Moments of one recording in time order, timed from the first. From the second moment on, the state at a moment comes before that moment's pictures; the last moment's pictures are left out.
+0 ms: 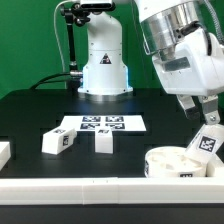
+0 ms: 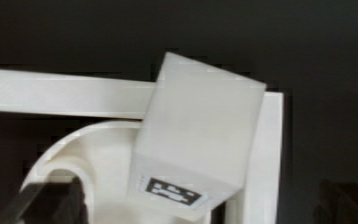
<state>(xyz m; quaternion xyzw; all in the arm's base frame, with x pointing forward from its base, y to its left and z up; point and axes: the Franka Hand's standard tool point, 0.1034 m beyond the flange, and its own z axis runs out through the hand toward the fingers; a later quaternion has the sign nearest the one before) 0.626 0.110 0.100 -0.75 0.64 0.02 0.18</state>
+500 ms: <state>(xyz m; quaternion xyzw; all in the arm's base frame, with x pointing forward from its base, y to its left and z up) 0.627 0.121 0.102 -0.89 0.42 -0.03 0.15</state>
